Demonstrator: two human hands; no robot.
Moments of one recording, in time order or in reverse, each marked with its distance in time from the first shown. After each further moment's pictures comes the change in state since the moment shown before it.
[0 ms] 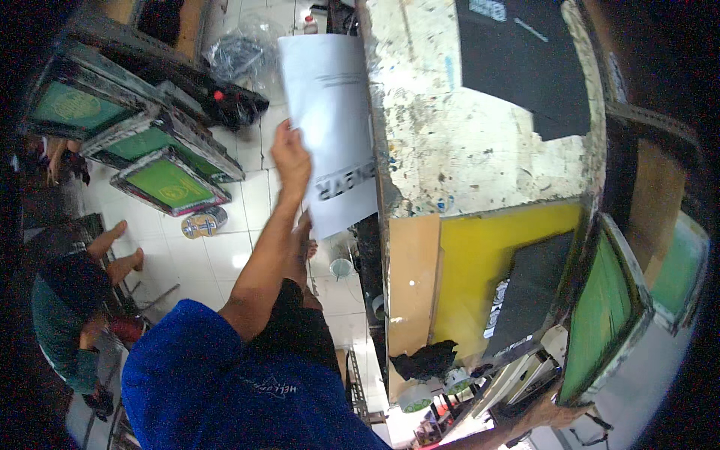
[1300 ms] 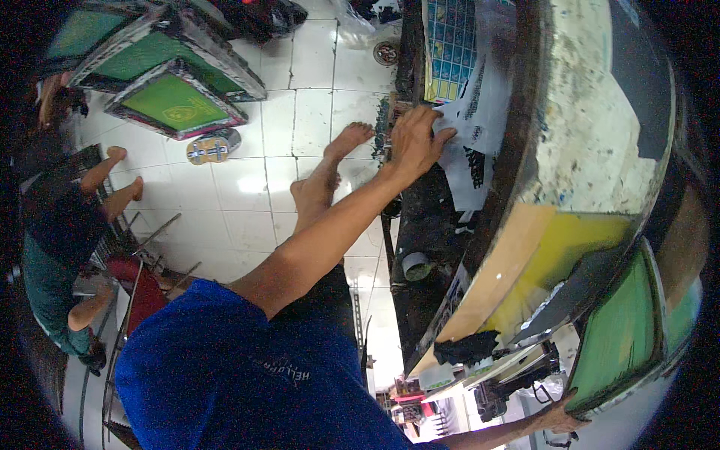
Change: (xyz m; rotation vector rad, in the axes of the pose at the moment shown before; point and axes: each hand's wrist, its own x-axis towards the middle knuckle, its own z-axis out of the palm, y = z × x) left_hand -0.109 -0.054 0.045 0.198 -0.418 0.140; right_hand 0.008 0.034 0.021 -0.136 -0.016 -0.043
